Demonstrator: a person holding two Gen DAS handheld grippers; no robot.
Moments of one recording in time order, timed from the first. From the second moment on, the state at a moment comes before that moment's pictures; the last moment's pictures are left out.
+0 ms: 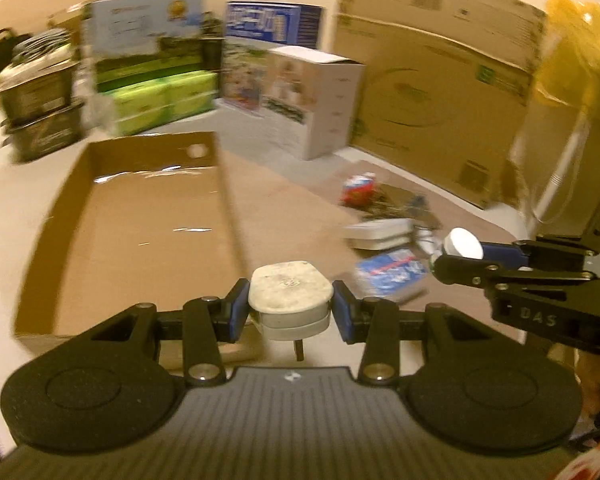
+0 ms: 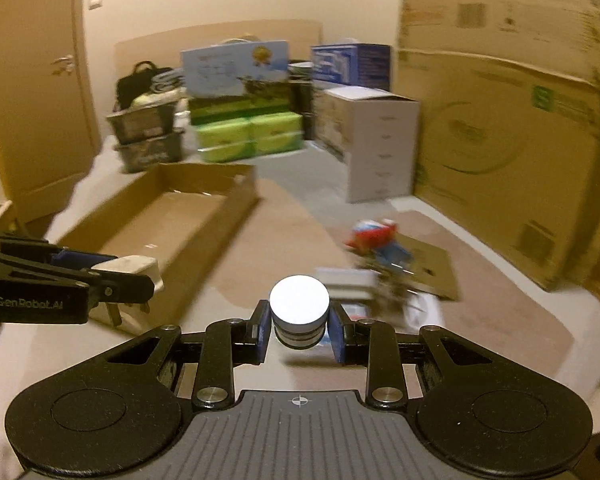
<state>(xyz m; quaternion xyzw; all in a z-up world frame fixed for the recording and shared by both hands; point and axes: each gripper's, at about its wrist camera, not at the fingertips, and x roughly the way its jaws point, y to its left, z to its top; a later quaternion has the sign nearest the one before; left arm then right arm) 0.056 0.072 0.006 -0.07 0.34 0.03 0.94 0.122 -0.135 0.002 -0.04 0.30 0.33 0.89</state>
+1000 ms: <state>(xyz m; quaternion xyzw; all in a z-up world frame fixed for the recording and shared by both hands) 0.045 0.200 -0.016 -0.08 0.35 0.11 0.93 0.128 0.022 -0.014 -0.06 0.34 0.41 0.84</state>
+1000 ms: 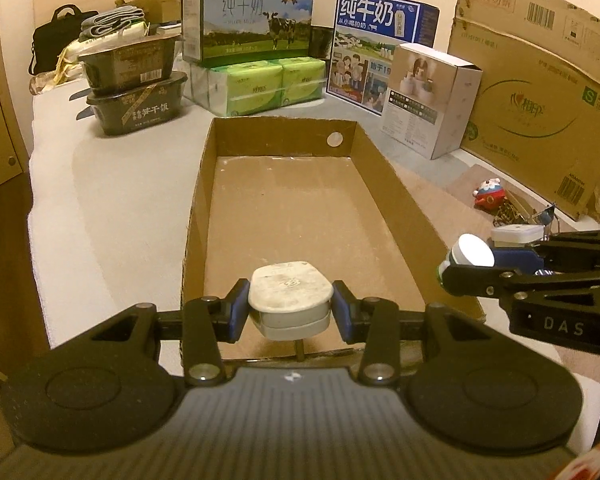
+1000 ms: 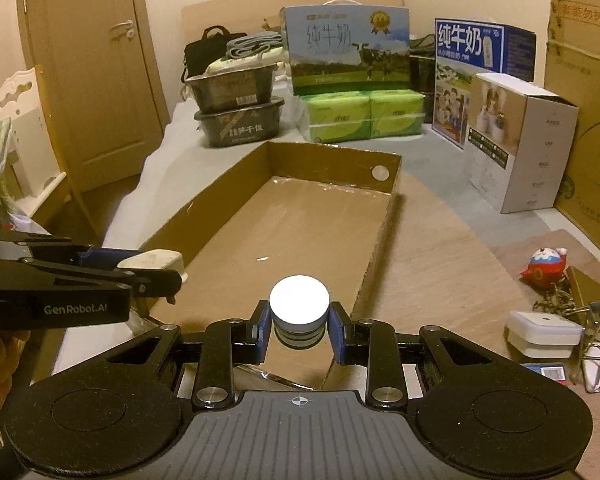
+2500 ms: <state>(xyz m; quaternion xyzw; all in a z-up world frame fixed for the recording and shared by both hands) 0.044 0.124 0.010 -0.07 0.32 0.05 0.94 0.098 -0.111 -0.011 0.02 0.35 0.26 0.90</state>
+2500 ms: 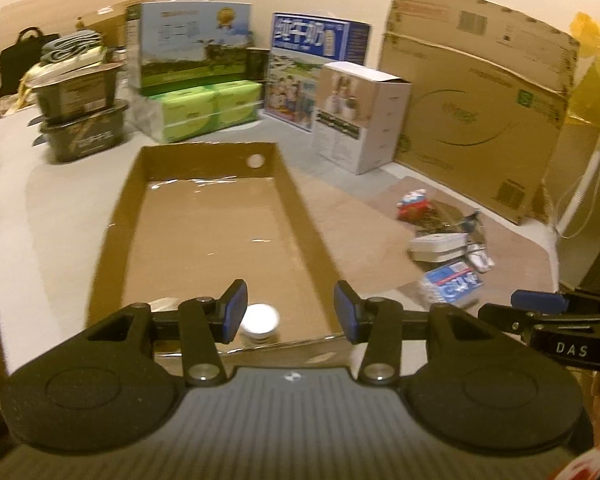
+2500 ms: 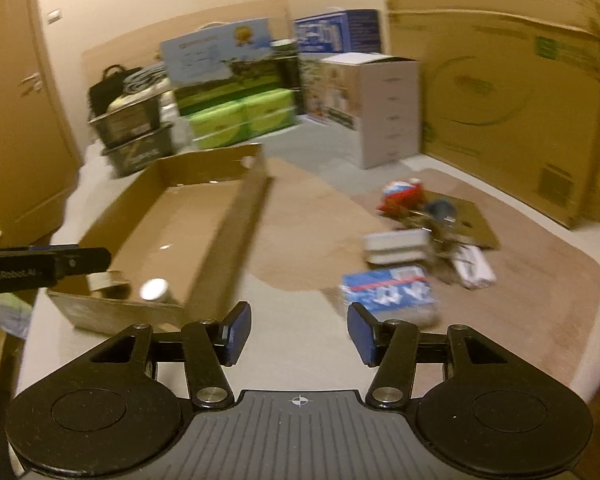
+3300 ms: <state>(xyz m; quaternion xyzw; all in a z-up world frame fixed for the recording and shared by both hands) 0.107 0.059 -0.001 -0.03 0.36 -0.05 0.93 0.121 -0.163 -0.030 0.01 0.36 0.24 0.90</state>
